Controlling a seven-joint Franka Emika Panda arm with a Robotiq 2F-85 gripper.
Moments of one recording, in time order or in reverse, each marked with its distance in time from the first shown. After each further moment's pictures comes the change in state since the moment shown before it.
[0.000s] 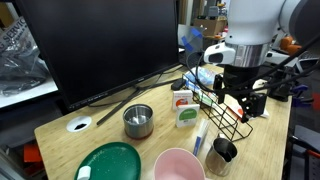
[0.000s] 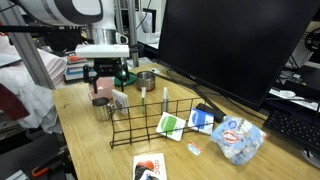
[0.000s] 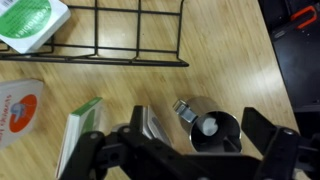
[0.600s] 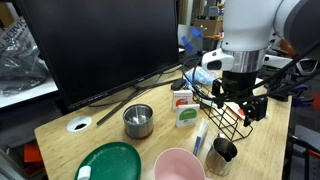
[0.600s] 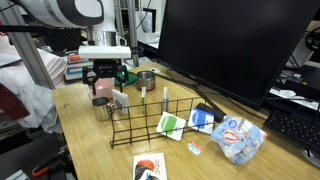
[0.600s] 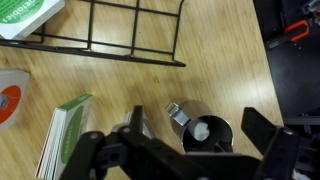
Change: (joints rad) arm 0.005 0.030 0.009 0.018 -0.002 -0.027 -0.066
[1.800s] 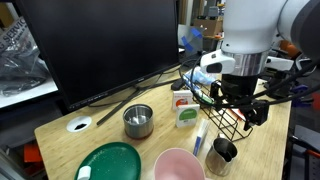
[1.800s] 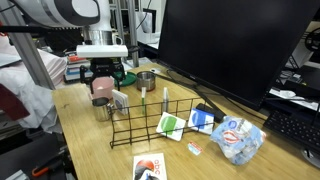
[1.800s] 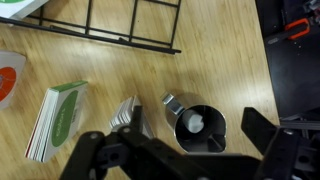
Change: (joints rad) arm 0.003 -0.001 0.039 0.003 -0.006 0.006 -0.001
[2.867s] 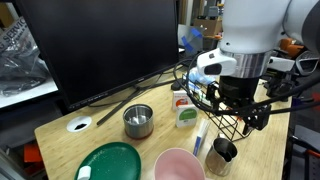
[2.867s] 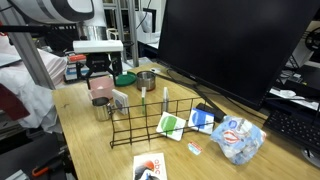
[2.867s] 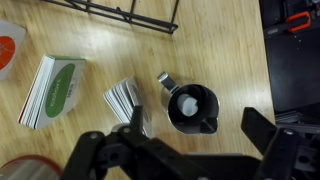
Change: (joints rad) arm 0.020 0.001 0.038 0.022 -0.001 -0.001 -0.001
